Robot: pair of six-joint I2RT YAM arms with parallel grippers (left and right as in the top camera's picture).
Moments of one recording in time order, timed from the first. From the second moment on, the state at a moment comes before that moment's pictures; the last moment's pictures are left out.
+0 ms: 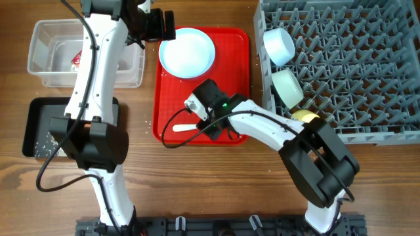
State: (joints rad) left arm -0.15 2.12 2.28 -1.32 0.13 -0.20; right arm 0.73 1.97 1.22 -0.51 -0.05 -0.24
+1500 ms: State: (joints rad) left arm -0.15 2.12 2.28 -1.32 0.13 -0.20; right arm 0.56 1.87 1.33 -0.90 -0.21 -0.09
